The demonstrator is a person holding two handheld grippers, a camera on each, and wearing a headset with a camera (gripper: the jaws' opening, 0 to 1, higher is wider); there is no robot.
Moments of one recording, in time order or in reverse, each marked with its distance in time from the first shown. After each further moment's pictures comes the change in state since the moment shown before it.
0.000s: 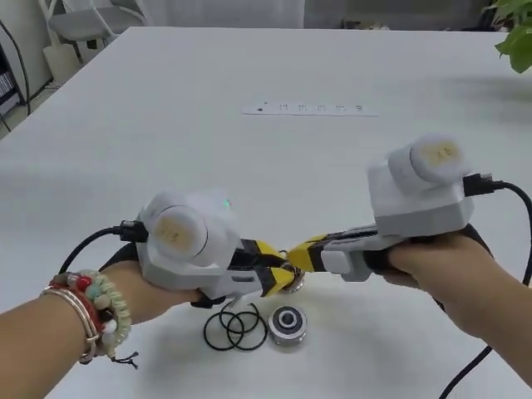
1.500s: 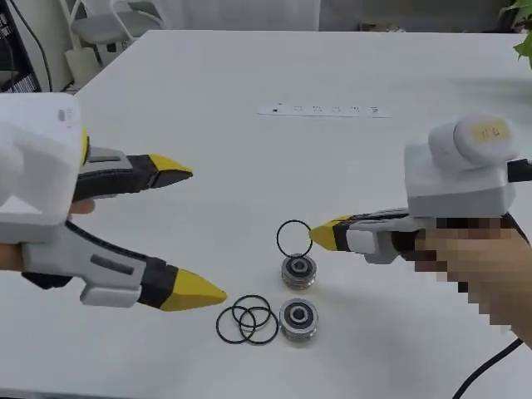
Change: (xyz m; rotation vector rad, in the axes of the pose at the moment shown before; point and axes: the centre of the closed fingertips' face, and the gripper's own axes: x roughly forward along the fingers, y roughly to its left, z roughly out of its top) left arm -0.150 -0.003 0.040 0.091 -0.020 0.040; right arm -0.019 0.003 0.025 0.045 -0.094 -0.003
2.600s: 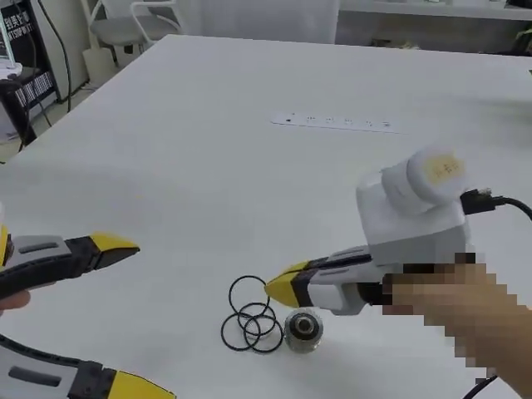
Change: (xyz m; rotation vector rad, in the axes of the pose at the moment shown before) left arm -0.029 -0.042 -0.059 -0.193 0.030 0.036; right arm 0.027 0.075 -0.031 -0.124 0.165 0.222
